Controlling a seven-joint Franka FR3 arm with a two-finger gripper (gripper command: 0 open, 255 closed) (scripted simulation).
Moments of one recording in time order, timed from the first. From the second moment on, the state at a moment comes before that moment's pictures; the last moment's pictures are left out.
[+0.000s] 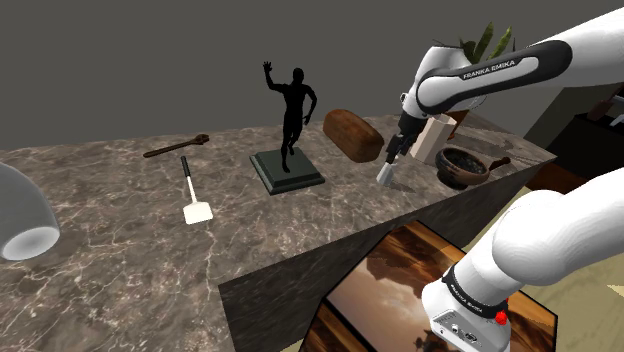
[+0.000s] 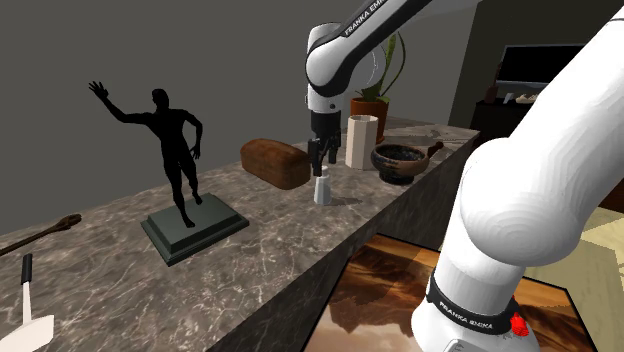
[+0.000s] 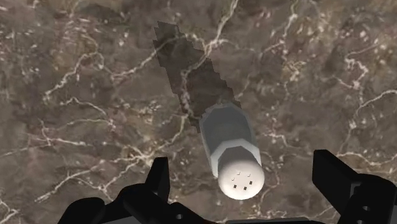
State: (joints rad) arm -0.07 -0.41 -0.37 -2.62 -0.21 2.22 -0.26
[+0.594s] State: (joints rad) arm -0.07 -0.41 -0.37 -2.62 -0.21 2.23 -0.26
